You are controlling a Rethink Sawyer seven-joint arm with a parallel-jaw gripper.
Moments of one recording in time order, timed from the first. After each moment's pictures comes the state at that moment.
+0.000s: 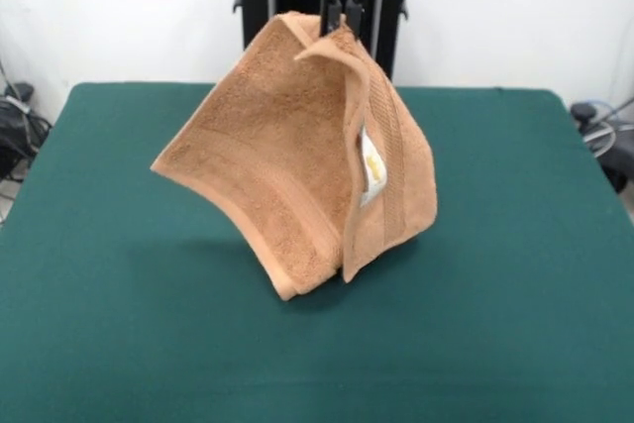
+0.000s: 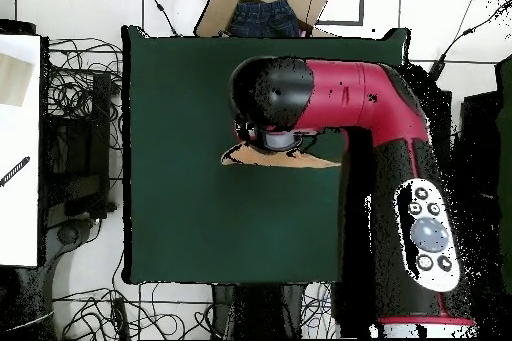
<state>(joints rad) -0.44 -0.82 0.36 1.40 -0.28 1.22 1.56</state>
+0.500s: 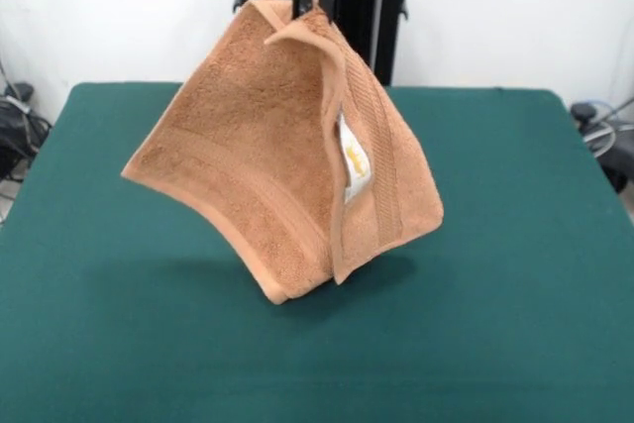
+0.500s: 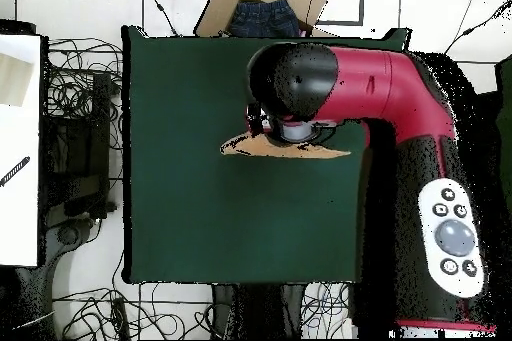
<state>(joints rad) -0.47 -0.83 0.38 1.35 -0.28 1.27 1.53</state>
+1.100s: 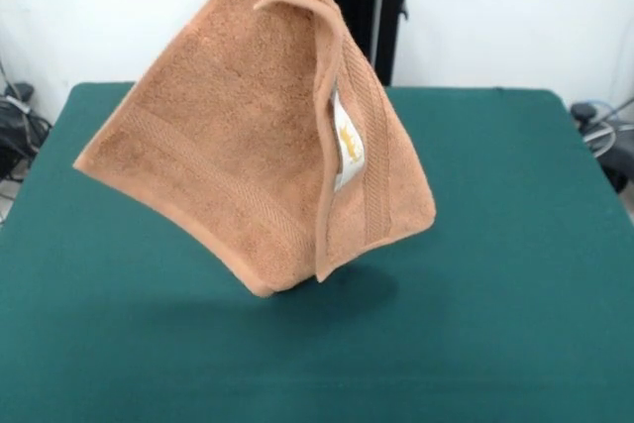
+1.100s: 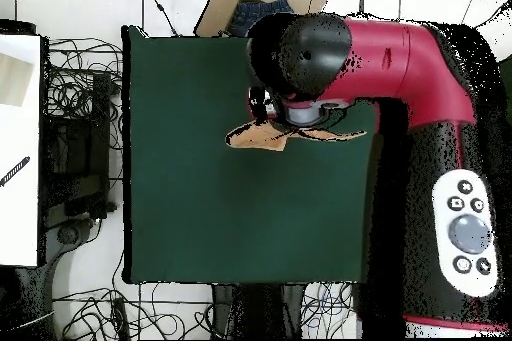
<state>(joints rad) -0.47 -0.82 0.41 1.22 -0.30 1.40 1.52</state>
